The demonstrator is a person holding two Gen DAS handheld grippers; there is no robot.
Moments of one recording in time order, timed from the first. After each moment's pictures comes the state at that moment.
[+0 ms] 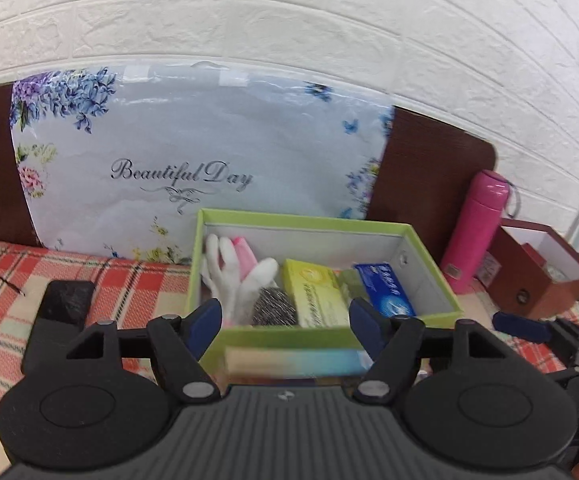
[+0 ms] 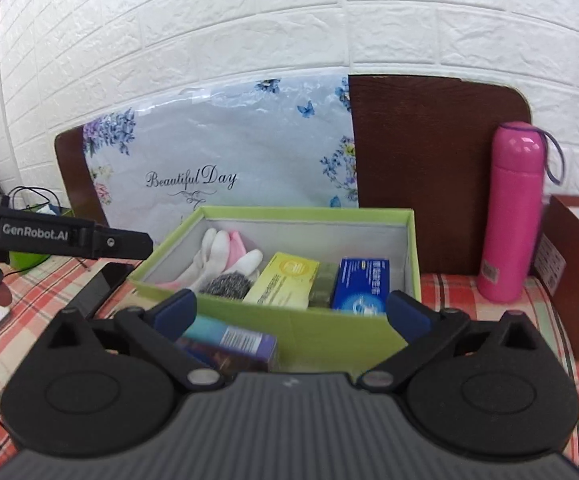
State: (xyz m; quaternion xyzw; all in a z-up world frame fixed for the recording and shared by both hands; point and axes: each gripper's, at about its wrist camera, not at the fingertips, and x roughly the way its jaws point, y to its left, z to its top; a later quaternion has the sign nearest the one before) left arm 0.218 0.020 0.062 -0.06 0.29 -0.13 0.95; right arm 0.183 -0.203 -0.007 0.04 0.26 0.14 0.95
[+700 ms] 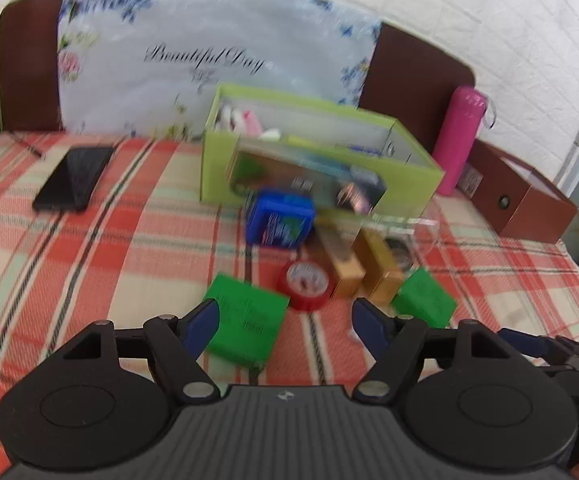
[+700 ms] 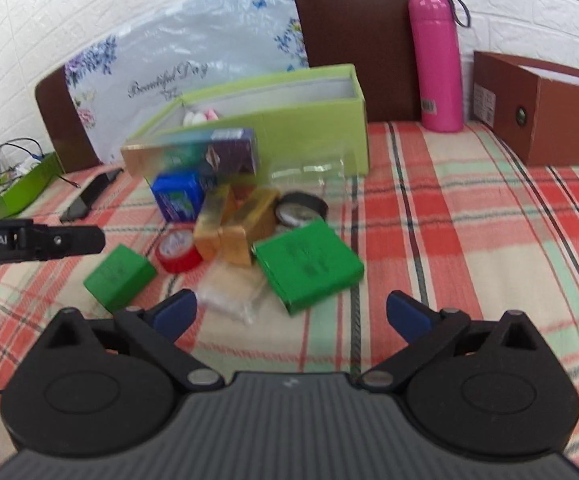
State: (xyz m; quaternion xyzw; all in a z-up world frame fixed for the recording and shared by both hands) left arm 0.116 0.039 -0.026 -0.07 0.35 -0.12 0.93; right arm 0.069 -0.204 -0.085 0.07 0.35 0.05 0.93
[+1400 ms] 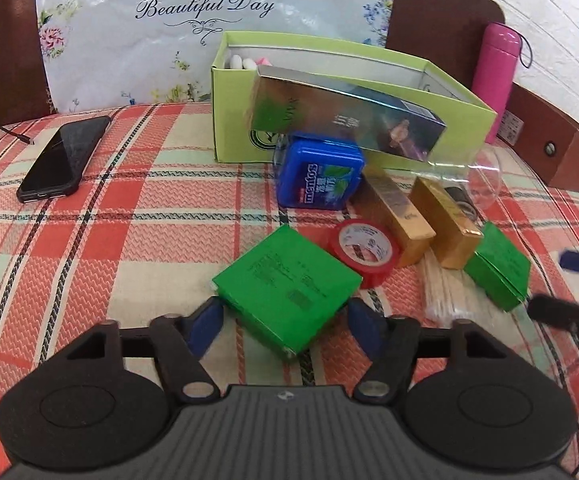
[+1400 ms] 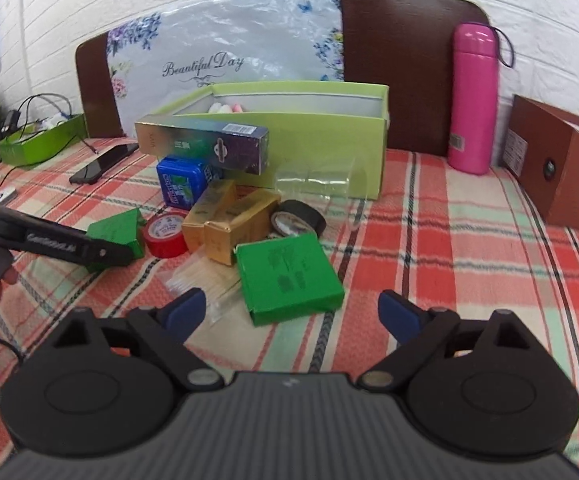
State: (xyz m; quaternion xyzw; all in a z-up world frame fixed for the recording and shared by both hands) left arm 0.154 0.038 -0.066 -0.01 0.38 -0.11 0.92; right arm 0.100 -0.225 -0.089 -0.03 0.31 0.16 0.94
